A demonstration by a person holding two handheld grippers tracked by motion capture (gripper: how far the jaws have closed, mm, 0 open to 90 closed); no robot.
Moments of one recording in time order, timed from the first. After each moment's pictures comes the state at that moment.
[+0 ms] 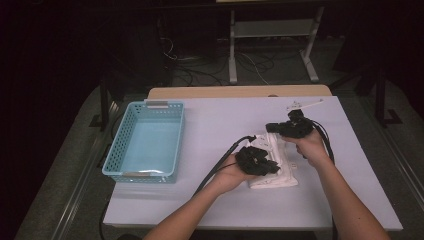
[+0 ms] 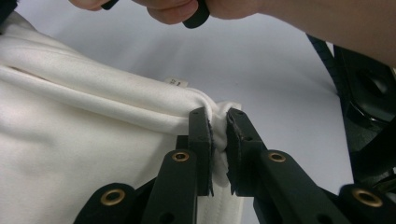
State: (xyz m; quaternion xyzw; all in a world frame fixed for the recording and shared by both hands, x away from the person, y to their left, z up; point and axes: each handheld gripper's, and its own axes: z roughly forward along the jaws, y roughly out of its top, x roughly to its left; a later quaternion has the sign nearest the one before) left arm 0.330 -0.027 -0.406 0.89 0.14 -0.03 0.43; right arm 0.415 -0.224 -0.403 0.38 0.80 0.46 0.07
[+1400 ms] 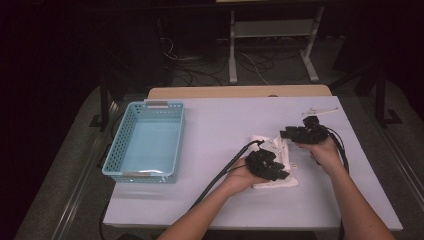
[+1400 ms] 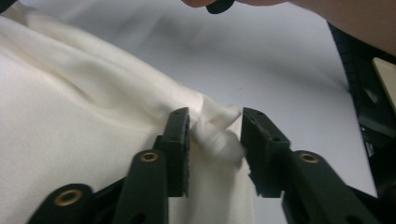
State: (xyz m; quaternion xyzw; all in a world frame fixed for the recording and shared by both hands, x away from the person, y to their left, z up) left arm 0.337 -0.048 -0.429 0.88 0.16 -0.06 0.45; right arm 0.403 -0.267 -0.419 0.44 0.78 0.44 0.11
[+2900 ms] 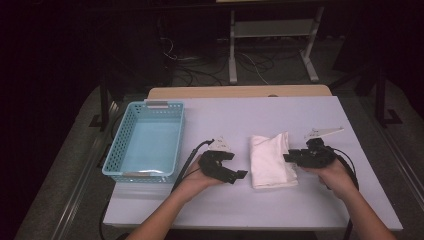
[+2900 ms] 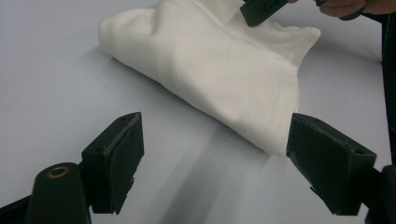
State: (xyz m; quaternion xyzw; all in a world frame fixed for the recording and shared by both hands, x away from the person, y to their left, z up) left arm 0.327 0.073 -0.419 0.86 0.25 0.01 0.45; right arm 0.334 -0.258 -0.421 0.42 0.81 0.40 0.07
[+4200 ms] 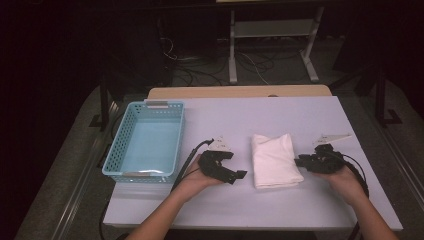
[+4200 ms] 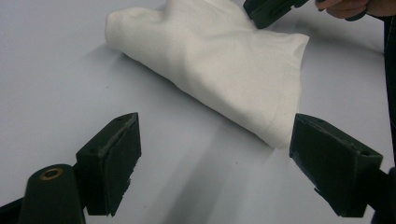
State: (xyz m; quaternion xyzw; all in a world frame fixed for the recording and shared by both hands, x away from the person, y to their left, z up) left arm 0.327 0.074 -0.417 0.86 0.24 0.02 0.45; right arm 0.320 -0.285 -0.431 0.44 0.81 0.36 0.10
